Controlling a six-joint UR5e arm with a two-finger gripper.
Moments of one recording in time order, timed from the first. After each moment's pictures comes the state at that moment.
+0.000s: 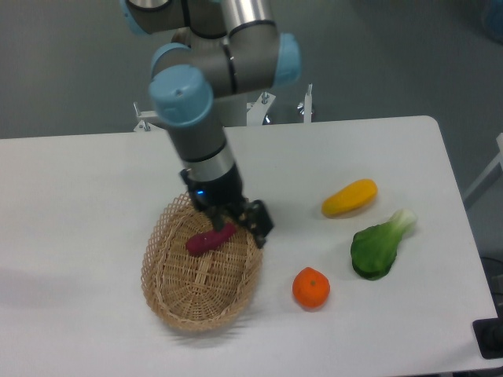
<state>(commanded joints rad) 2.35 -1.78 -1.70 -0.78 1.72 0.98</state>
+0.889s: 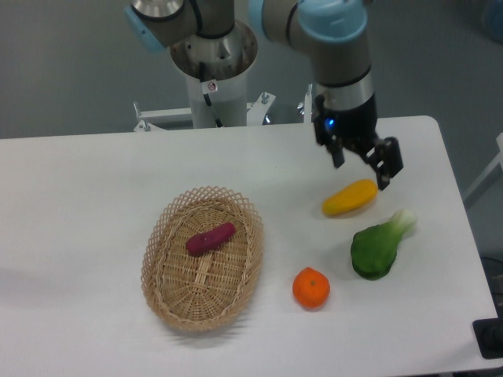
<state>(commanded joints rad) 2.69 -1.63 -1.67 -1.10 1.64 1.71</state>
